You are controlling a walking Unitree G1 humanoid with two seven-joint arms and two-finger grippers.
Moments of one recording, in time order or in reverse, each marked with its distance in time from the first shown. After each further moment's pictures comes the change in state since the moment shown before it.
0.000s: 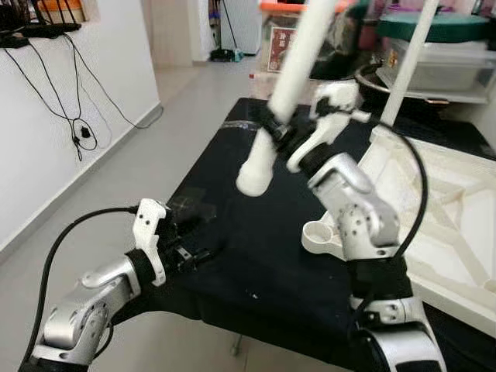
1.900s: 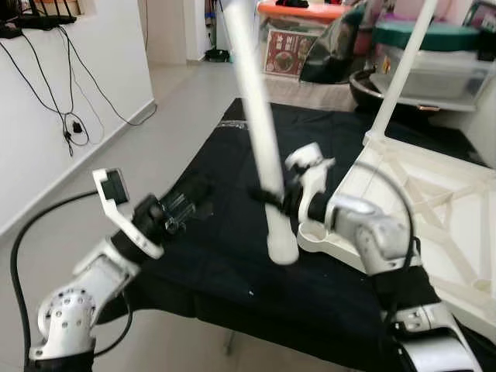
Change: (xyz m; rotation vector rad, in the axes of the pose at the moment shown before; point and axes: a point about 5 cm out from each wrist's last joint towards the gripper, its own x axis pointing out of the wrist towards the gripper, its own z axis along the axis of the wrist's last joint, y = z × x) left arm -0.024 -0.025 0.054 -0.663 -0.462 -0.357; right arm -0.024 -0.051 -0.020 0.016 0.331 -0.040
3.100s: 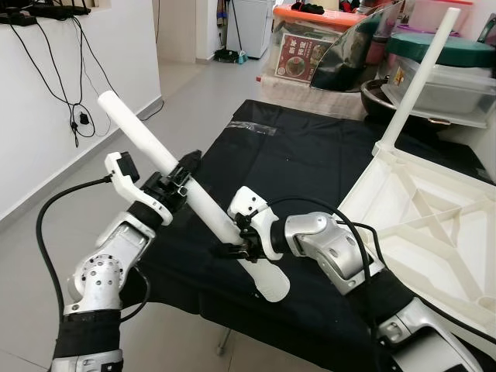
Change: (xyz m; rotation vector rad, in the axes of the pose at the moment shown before) left arm 0.036 0.048 0.009 0.032 -0.165 0.320; right arm 0.016 0.070 -0.085 -0.330 0.492 0.478
